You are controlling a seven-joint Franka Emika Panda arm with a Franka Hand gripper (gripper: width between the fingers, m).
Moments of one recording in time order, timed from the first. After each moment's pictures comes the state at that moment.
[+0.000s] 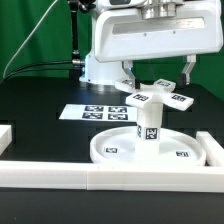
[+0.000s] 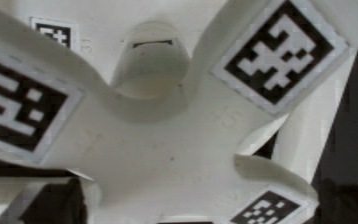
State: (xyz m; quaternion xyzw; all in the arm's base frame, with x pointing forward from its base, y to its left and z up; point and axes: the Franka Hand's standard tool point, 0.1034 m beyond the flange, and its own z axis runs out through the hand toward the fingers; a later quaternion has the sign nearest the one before) arm 0.569 0.049 0.123 -1.00 -0.03 -0.08 0.05
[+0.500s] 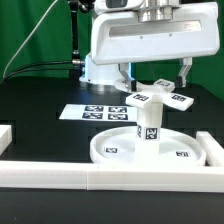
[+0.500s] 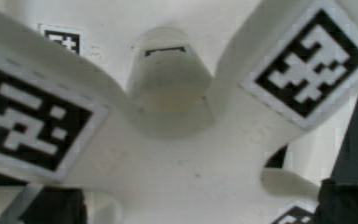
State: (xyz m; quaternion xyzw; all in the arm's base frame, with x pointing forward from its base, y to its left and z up) arm 0.566 0.038 0.114 -1.00 -0.03 -0.07 0.05
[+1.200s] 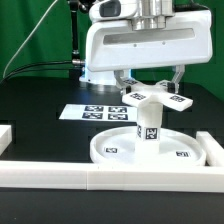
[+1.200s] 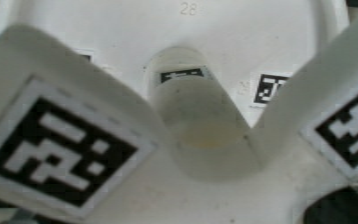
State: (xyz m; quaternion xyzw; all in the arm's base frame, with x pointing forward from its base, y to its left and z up) arm 0.561 0.036 0.106 -1.00 -0.02 -0.06 0.05
